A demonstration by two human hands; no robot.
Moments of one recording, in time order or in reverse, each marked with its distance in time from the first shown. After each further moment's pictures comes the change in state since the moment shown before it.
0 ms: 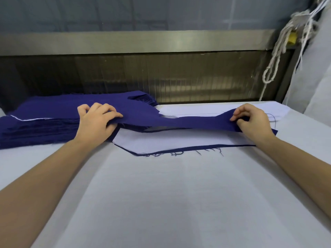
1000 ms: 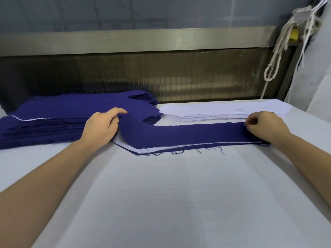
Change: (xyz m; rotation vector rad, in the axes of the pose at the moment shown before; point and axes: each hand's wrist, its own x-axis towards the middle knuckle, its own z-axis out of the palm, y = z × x) left_hand 0.001 0.012 0.003 -0.309 -0.111 -0.187; right_hand 0.010 0.017 -0.027 -0.551 -0.174 0.107
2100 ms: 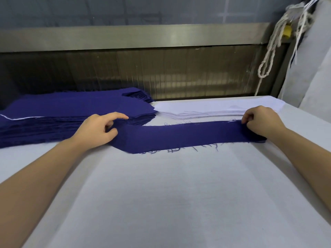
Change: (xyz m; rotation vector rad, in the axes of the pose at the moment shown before) left_hand -0.004 0.001 -0.008 -0.060 -0.241 0.120; right_hand 0.007 0.006 -0.002 -0.002 0.008 -0.005
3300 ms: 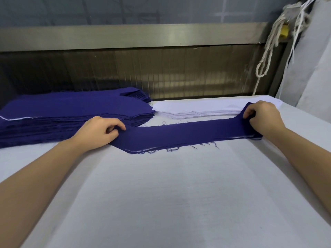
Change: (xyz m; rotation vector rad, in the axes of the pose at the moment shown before) left_hand 0.004 -0.003 0.006 0.009 -0.065 0.003; right_hand 0.002 0.006 0.000 0.003 0.151 -0.052
